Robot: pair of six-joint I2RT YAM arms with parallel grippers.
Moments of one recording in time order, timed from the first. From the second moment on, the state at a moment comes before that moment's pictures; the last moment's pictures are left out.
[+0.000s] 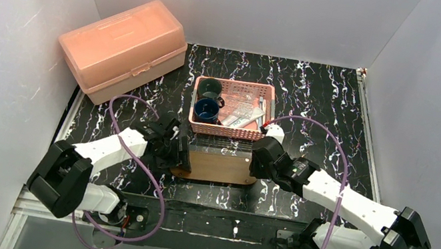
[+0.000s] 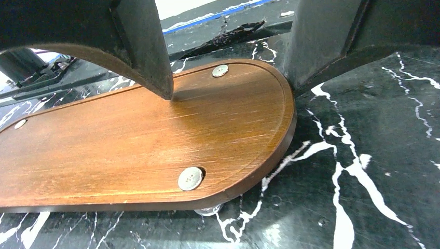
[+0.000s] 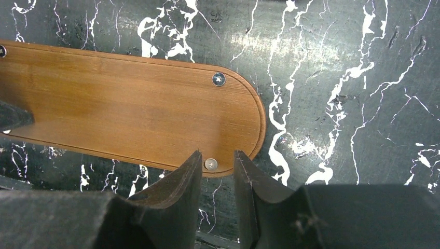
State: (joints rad) left arm -0.52 1.29 0.65 -0.58 0.19 -0.75; right arm 0.96 1.13 0.74 -0.53 0.32 0.68
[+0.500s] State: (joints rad) left arm -0.61 1.30 0.66 -0.56 0.17 -0.78; right arm 0.96 1.14 0.79 -0.59 0.36 0.67
